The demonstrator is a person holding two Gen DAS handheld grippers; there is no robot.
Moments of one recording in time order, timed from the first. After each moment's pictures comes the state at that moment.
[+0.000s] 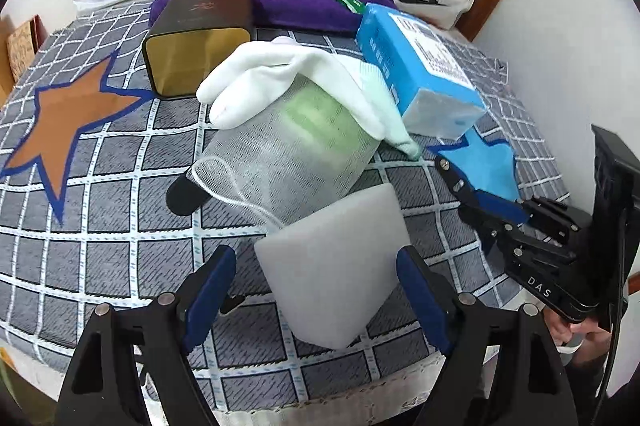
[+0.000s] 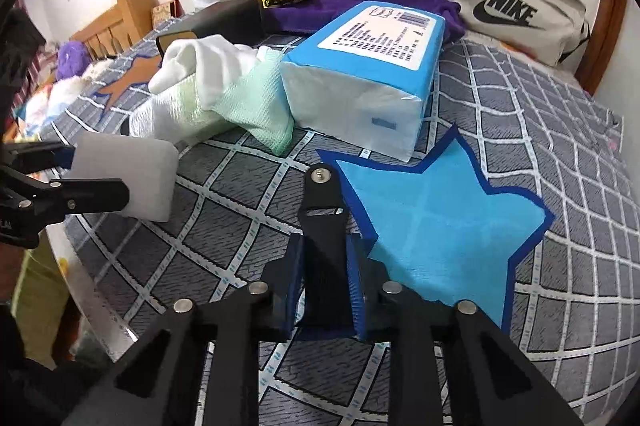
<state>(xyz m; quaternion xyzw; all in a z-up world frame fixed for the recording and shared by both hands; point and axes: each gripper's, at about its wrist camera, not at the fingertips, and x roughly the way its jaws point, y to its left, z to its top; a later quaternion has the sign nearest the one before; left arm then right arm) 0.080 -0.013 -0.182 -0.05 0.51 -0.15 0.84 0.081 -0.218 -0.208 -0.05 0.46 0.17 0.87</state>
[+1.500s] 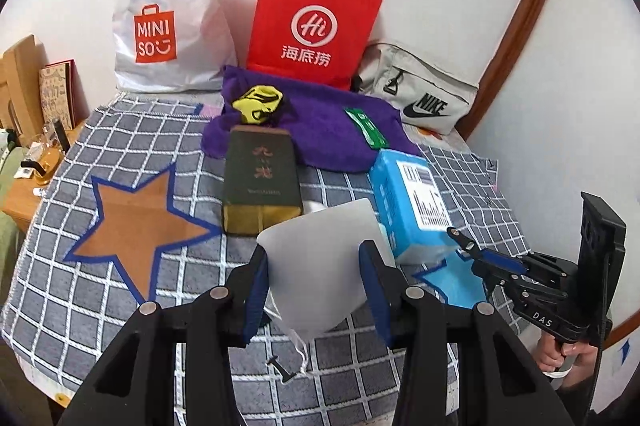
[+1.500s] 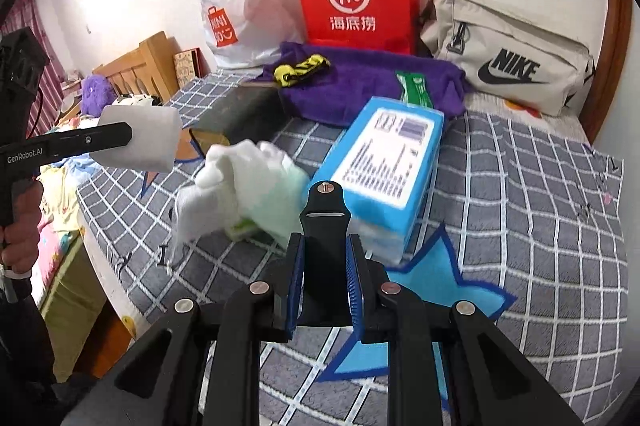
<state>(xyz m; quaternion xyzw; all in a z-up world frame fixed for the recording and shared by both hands) 0.104 0.040 -0.080 -0.09 0.41 -0.12 0.90 0.105 -0.219 -0.120 -0.01 0.41 0.20 0.89</state>
